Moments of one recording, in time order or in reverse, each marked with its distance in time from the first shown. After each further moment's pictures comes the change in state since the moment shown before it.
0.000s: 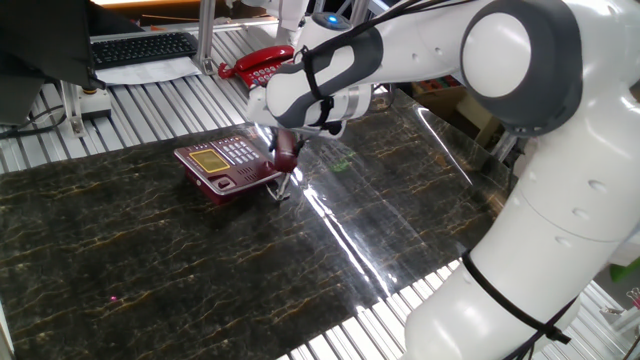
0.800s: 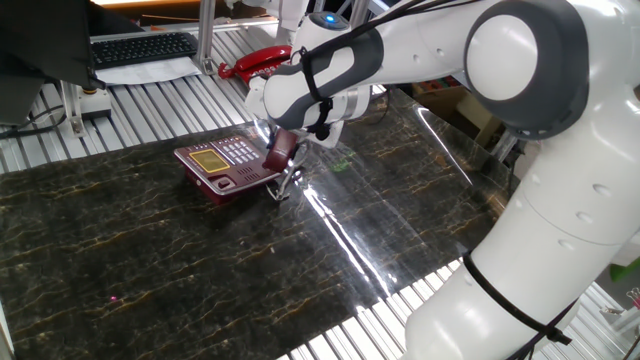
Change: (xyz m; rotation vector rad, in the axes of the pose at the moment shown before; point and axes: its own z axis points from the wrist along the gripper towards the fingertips) arm 0.005 0.005 -0.003 -0.002 -0.006 0.325
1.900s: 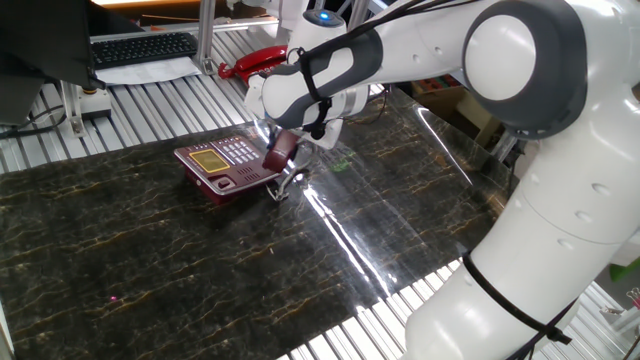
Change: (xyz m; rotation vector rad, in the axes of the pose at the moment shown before) arm 0.001 0.000 0.000 0.037 0.013 -0.034
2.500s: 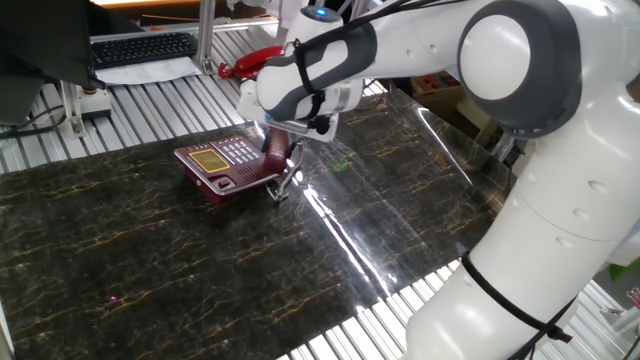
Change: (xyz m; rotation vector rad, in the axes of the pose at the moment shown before) arm 0.008 0.011 0.001 -0.008 0.045 -0.191
